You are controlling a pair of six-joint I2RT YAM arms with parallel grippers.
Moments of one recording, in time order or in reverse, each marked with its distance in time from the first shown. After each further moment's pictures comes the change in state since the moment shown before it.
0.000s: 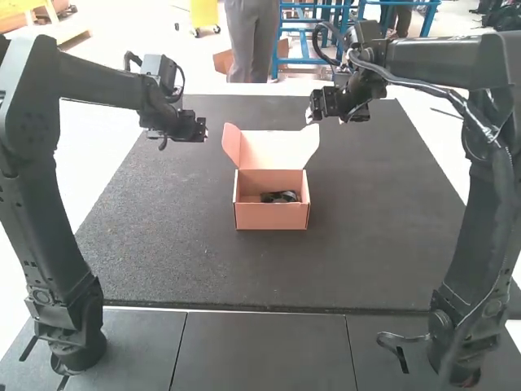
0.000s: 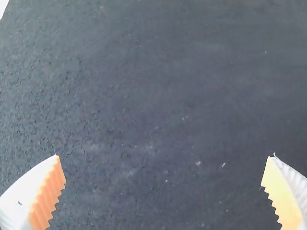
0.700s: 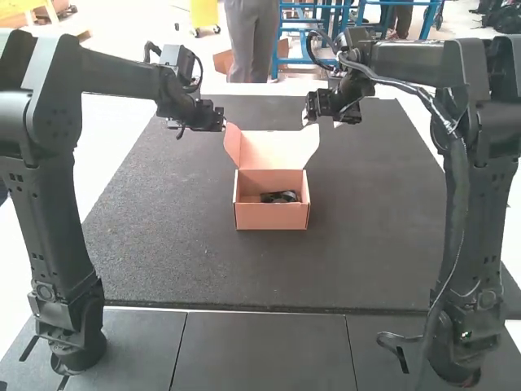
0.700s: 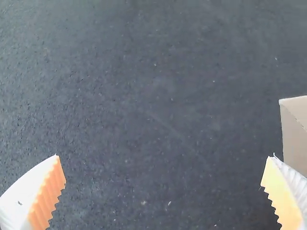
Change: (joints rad) left arm -0.060 0.097 0.156 -0.032 0.043 -0.025; right arm -0.012 0.192 0.209 -0.088 -0.009 0.045
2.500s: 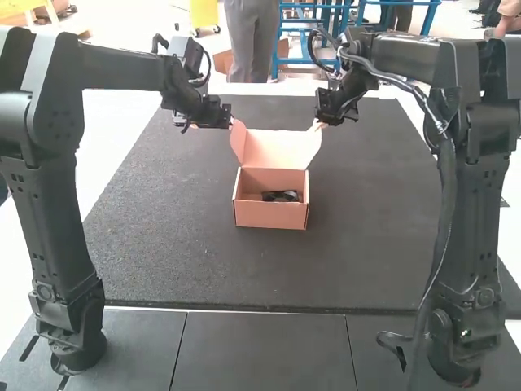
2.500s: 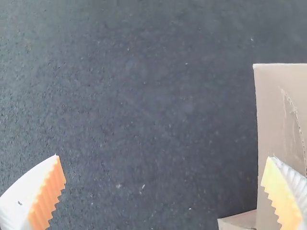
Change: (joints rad) left arm -0.039 0.000 0.076 -0.122 0.011 -0.018; right arm -0.013 0.056 0.121 -0.196 -0.136 0.064
